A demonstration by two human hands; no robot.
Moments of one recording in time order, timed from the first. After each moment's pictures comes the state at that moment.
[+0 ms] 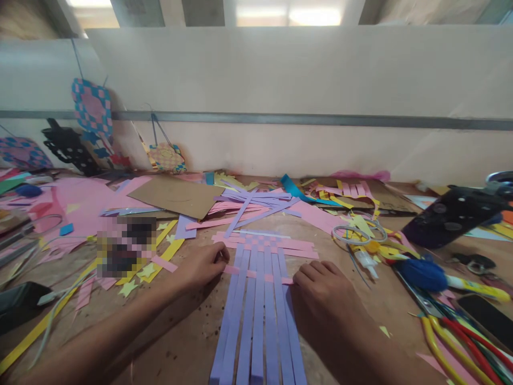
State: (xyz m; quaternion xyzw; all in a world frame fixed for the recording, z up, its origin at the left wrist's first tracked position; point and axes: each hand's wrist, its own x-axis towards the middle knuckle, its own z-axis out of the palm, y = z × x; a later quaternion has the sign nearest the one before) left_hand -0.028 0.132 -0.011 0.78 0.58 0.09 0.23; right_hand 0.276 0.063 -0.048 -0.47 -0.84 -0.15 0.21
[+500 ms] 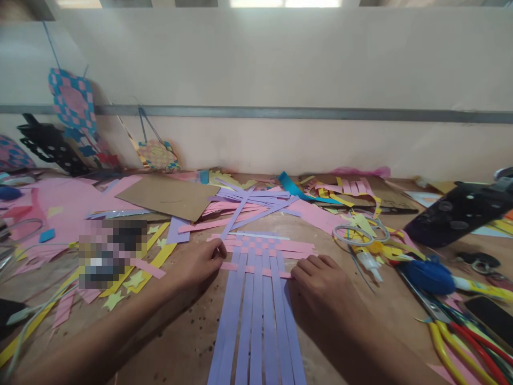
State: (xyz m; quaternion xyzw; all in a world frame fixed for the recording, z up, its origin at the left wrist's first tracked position) left_hand -0.020 0.150 -0.001 0.78 0.59 0.06 0.21; right_hand 0.277 0.084 -0.046 -0.47 -0.85 -0.15 0.20
